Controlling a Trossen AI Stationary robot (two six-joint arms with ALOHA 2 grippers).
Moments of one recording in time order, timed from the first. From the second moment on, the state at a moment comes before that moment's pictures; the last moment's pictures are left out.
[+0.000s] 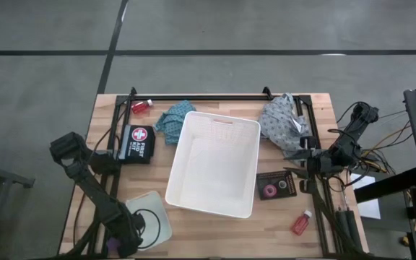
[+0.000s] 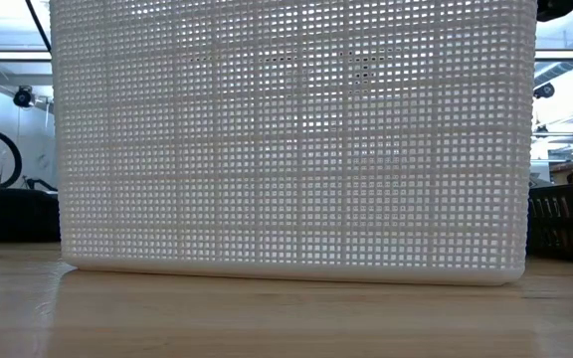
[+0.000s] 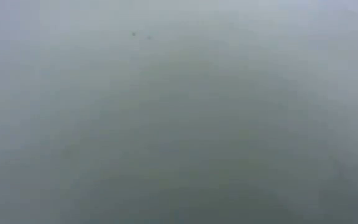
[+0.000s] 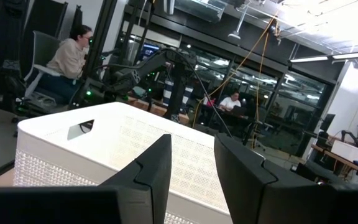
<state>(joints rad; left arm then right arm) -1.00 1.66 0.84 -0.55 0.49 -1.54 0.86 0.32 0.22 0.37 0.81 -0.50</state>
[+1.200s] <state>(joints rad) -1.00 1.66 0.84 -0.54 0.49 -1.55 0.86 0.32 0.22 0.37 0.81 -0.50</state>
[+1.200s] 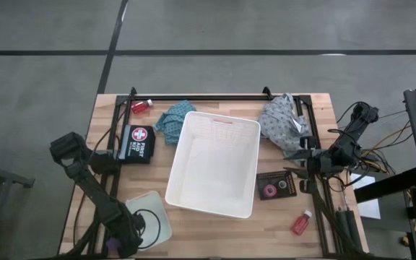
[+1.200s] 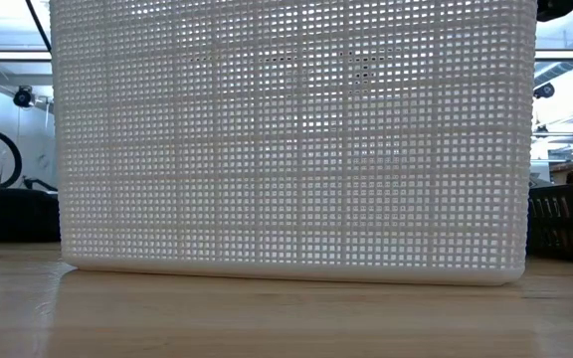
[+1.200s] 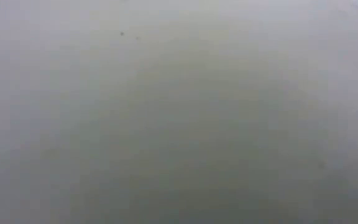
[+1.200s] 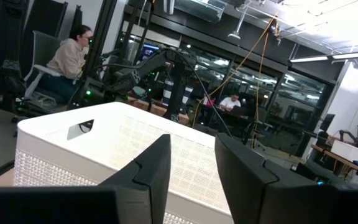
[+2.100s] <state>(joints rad) -1.00 1.66 0.84 -0.54 0.49 -1.51 0.86 0.32 0.22 0.37 0.81 -0.50</state>
